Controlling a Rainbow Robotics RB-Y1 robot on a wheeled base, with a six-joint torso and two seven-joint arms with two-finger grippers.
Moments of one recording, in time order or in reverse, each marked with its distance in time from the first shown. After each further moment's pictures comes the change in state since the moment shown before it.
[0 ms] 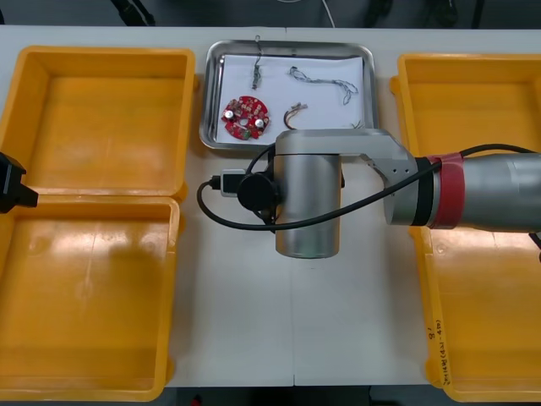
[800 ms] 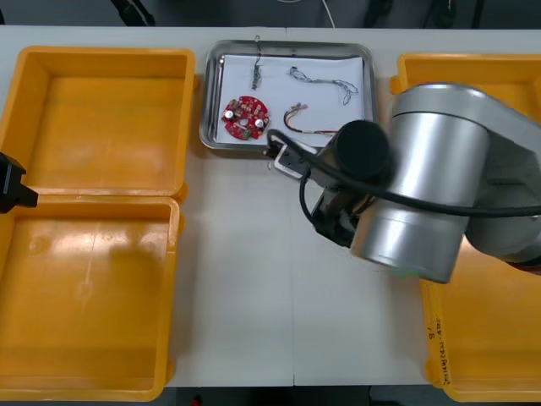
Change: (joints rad) right arm 0.361 -0.088 -0.534 -0.531 -0.080 0.533 -0.227; left arm 0.000 0.000 0.000 0.000 0.000 0.000 0.000
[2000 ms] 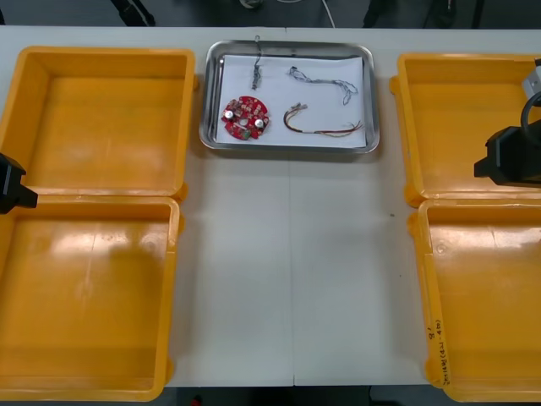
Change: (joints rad) right arm 0.427 -0.129 -0.910 0.062 -0.281 0.035 -0.323; left arm 0.002 0.000 0.000 0.000 0.000 0.000 0.000
